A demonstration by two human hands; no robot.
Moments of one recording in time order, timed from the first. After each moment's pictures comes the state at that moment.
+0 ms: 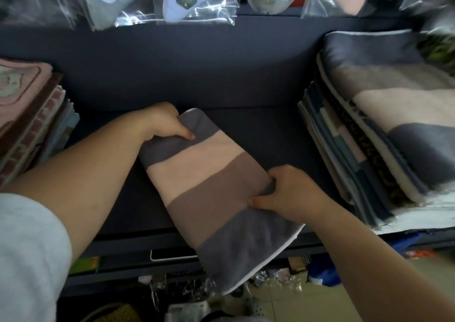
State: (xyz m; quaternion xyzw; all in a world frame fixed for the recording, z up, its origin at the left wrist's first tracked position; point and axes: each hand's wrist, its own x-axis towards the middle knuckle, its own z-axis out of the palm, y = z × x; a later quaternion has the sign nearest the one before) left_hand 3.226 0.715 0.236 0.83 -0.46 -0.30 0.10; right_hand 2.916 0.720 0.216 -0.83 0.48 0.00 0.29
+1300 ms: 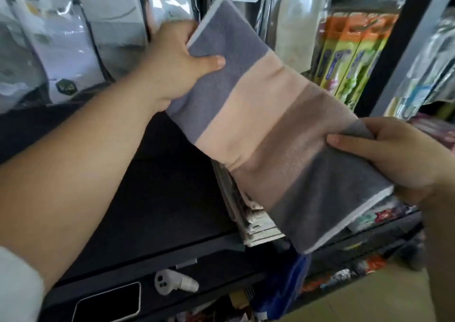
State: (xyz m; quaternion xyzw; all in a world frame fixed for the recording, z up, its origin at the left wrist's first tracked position) left_hand 2.963 0.683 0.438 0.52 -0.65 -0.14 0.54; right_hand 2.642 0.714 0.398 -0.69 0.48 -0.34 0.42
